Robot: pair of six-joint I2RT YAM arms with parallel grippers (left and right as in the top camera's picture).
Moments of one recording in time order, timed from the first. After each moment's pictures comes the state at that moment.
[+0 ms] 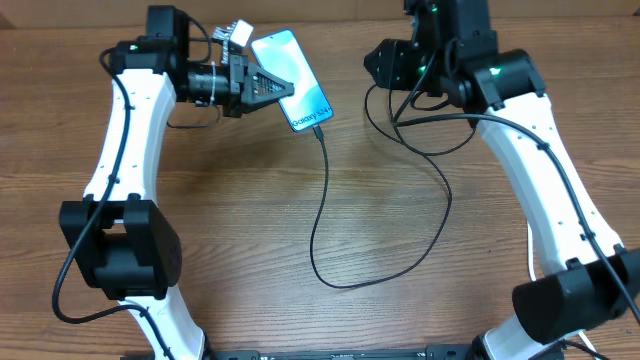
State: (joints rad) left arm -0.02 2.00 1.87 -1.14 1.25 -0.11; right arm 0.30 1.78 1.81 -0.83 -0.28 0.36
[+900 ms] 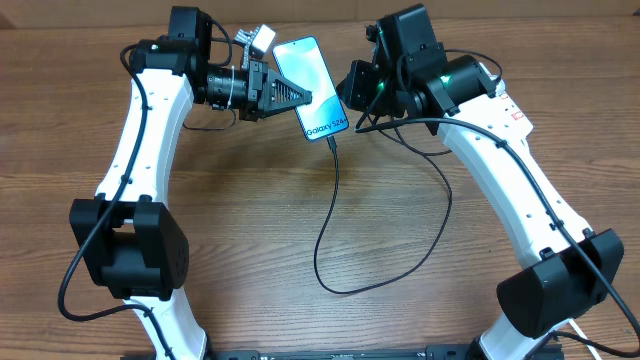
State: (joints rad) left arm -0.08 2.00 1.87 -1.15 1.25 -0.07; right arm 0.42 1.83 1.81 -0.88 -0.28 0.59
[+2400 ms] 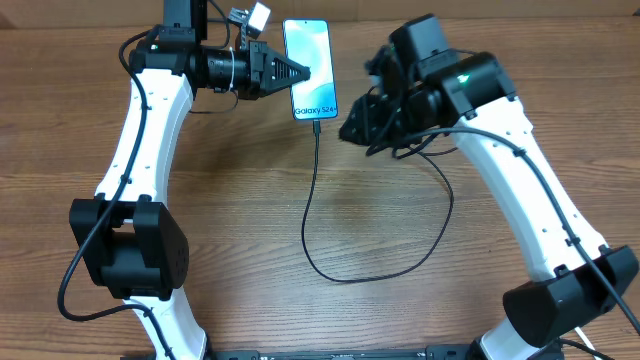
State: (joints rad) left arm -0.08 2.00 1.87 -0.85 1.17 -0.28; right arm 0.43 1.79 1.86 -1.25 -0.43 0.36
